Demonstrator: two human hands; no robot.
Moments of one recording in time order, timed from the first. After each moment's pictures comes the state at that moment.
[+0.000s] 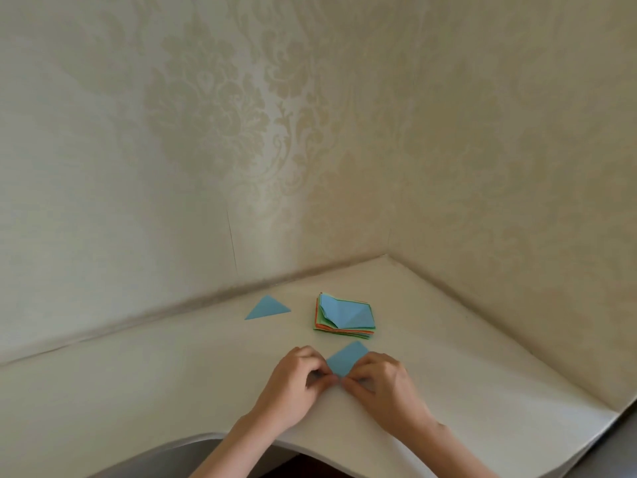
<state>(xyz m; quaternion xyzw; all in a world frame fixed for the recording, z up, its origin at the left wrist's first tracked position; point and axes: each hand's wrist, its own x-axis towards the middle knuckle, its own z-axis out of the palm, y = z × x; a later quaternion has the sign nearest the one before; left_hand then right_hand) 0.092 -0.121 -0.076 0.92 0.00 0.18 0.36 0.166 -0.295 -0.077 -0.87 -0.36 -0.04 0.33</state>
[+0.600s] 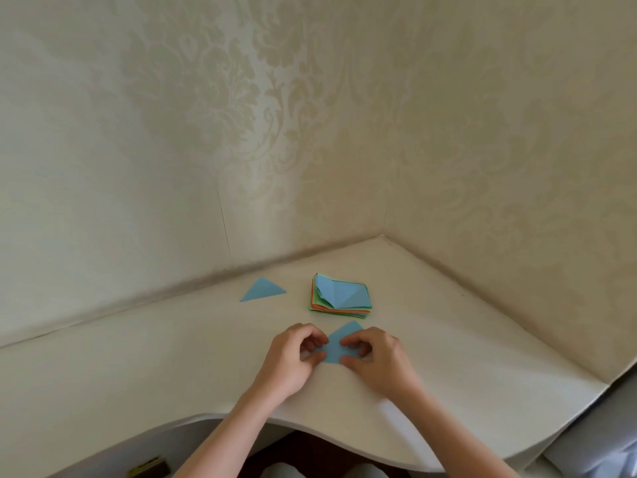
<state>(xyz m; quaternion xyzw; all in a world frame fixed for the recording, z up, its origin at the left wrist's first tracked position) 0.097 -0.120 -0.075 0.89 0.08 0.16 0.43 0.170 -0.289 -0.070 -0.89 -0.27 0.03 0.38</state>
